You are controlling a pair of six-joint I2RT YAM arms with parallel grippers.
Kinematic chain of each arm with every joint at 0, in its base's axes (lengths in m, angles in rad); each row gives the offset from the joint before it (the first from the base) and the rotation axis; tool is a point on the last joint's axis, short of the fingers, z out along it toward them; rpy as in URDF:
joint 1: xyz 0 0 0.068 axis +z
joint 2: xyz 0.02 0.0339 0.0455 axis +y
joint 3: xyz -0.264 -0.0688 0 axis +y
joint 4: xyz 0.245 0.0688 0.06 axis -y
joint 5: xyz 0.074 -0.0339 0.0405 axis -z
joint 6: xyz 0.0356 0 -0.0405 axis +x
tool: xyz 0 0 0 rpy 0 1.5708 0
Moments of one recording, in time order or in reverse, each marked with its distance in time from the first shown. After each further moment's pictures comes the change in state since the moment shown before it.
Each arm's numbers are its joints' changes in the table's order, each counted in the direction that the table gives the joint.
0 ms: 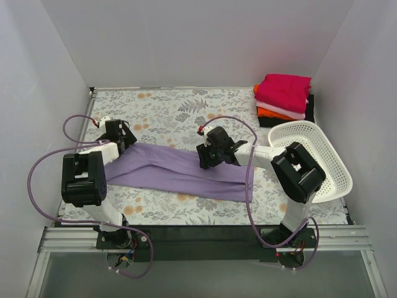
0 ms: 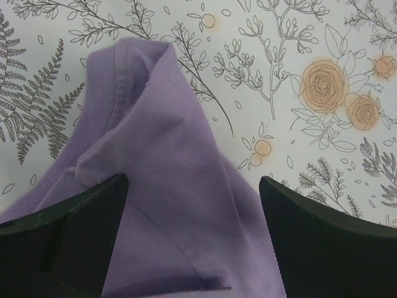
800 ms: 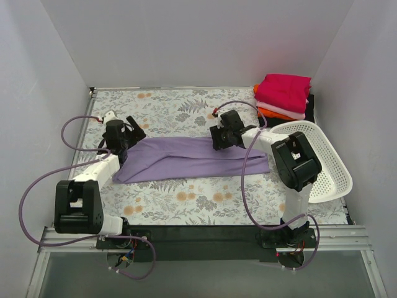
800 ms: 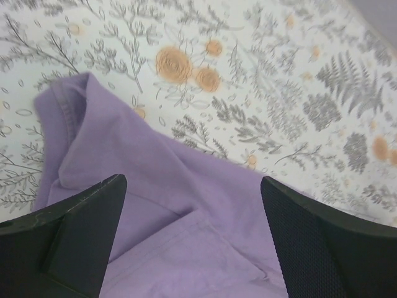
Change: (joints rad) left arm -0.101 -0.248 0.116 0.056 0.170 -0.051; right arm -0.211 0.123 -0.158 -0.006 0.043 -0.061
